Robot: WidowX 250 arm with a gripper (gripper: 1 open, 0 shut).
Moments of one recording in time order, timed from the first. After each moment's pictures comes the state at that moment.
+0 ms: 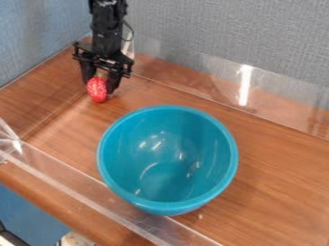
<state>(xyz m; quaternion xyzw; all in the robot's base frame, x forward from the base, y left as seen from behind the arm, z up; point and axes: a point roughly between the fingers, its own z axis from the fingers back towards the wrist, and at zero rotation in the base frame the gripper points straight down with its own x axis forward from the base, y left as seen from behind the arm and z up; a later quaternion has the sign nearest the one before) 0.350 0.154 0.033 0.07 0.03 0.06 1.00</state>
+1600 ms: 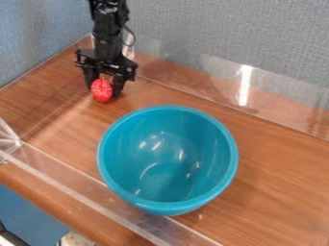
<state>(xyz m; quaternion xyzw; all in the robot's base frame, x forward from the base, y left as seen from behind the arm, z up) 0.344 0.176 0.024 0.08 0.02 0.14 0.99</state>
